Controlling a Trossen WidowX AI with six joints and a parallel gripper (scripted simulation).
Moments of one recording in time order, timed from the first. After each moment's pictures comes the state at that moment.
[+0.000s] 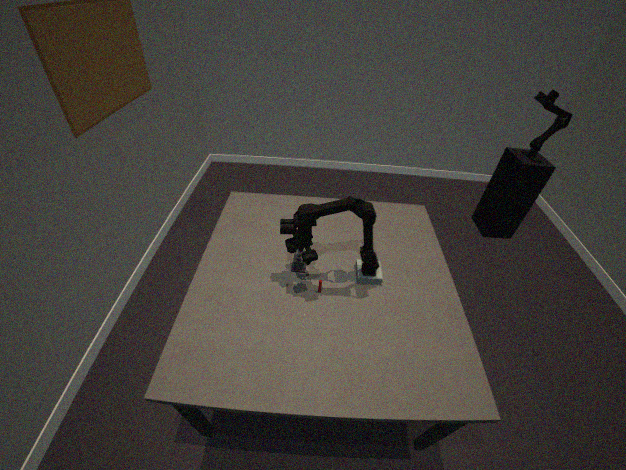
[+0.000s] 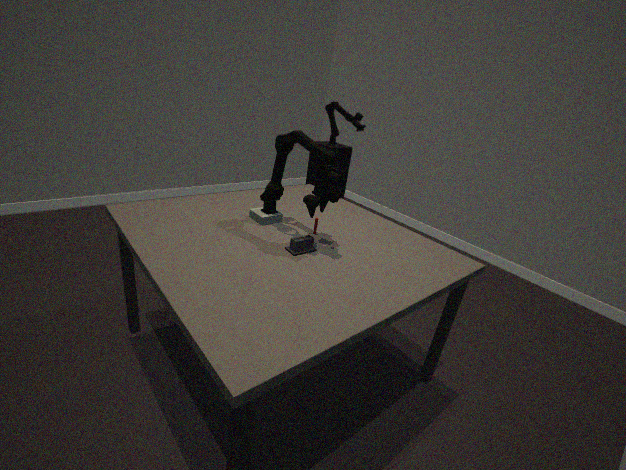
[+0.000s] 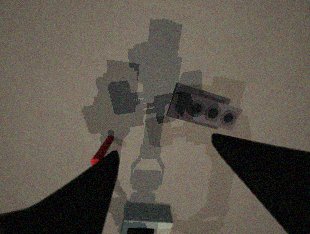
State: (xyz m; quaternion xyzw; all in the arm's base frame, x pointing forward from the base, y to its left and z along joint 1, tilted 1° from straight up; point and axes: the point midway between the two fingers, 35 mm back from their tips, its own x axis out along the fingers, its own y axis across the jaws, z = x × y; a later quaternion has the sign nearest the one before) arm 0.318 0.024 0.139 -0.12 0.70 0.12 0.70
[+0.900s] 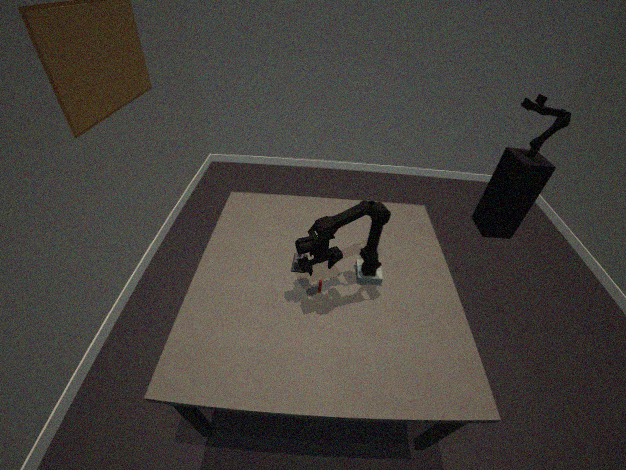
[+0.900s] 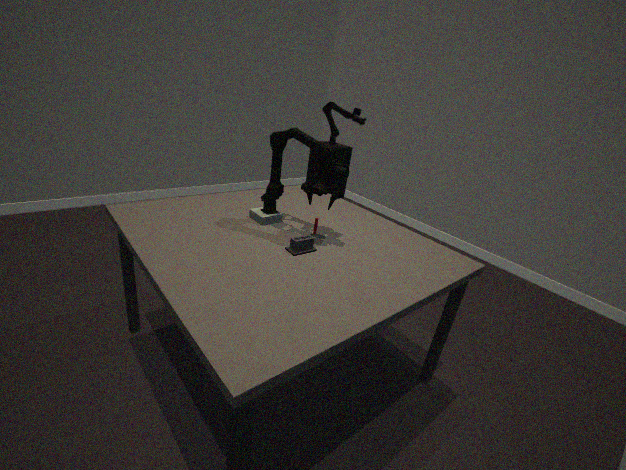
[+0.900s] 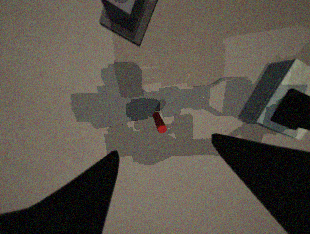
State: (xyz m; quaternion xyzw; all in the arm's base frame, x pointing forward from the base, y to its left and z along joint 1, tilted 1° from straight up) arm 0.248 0.104 0.135 0.36 0.61 -0.36 0.61
